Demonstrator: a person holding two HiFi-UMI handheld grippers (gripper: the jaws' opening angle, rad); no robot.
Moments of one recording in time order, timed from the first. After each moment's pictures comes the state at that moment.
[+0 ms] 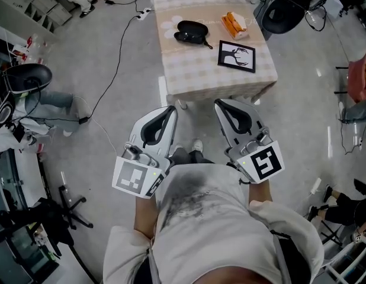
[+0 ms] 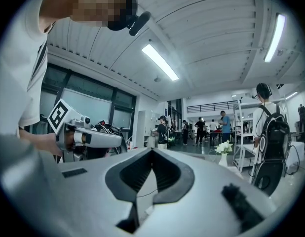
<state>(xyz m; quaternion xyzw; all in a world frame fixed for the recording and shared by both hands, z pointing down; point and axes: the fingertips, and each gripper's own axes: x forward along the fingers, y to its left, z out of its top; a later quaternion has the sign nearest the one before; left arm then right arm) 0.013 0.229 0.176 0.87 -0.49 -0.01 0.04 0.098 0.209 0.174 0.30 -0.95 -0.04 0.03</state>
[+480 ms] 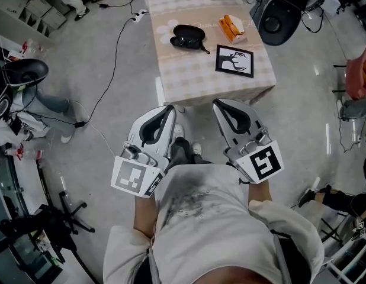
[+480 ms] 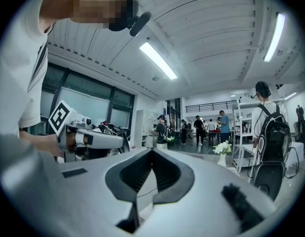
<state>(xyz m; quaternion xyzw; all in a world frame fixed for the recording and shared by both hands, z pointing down) 0.009 0.185 0.182 0.87 -0.49 -0.01 0.05 0.094 0.170 0.178 0.31 -0.95 -0.04 0.03</state>
